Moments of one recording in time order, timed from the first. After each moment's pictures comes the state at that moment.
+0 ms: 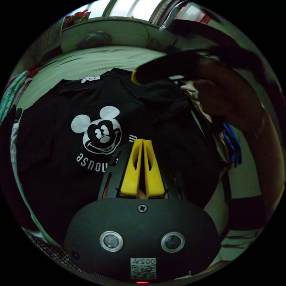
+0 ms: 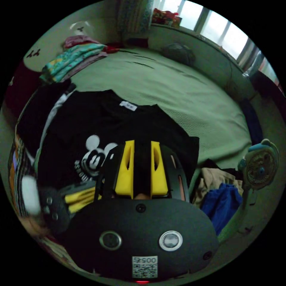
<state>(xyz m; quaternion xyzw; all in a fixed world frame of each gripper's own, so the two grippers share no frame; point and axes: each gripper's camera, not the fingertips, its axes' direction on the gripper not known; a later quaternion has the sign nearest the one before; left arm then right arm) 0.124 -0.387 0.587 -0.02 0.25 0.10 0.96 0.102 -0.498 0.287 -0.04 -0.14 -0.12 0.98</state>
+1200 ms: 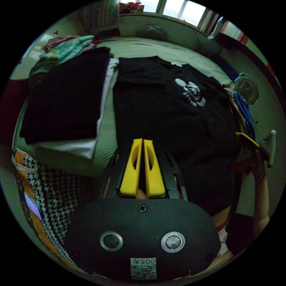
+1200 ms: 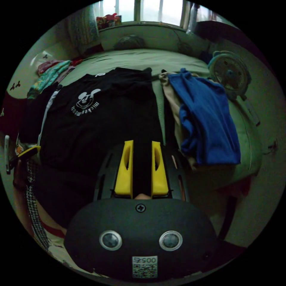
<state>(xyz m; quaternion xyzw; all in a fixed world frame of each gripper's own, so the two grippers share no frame) -0.245 -0.164 0.484 -0.08 0.13 -0.04 0.99 0.245 -0.128 0.202 -0.05 -0.12 0.05 0.99</state>
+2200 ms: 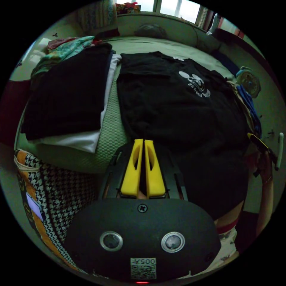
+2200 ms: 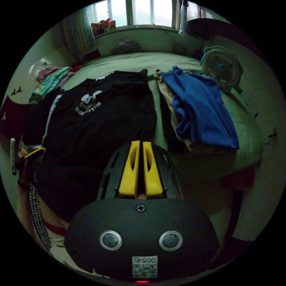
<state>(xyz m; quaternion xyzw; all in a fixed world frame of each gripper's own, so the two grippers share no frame) -0.371 -0.088 0.386 -0.03 0.09 -0.01 1.00 0.295 -0.013 0.138 -0.01 -0.13 0.07 0.99</state>
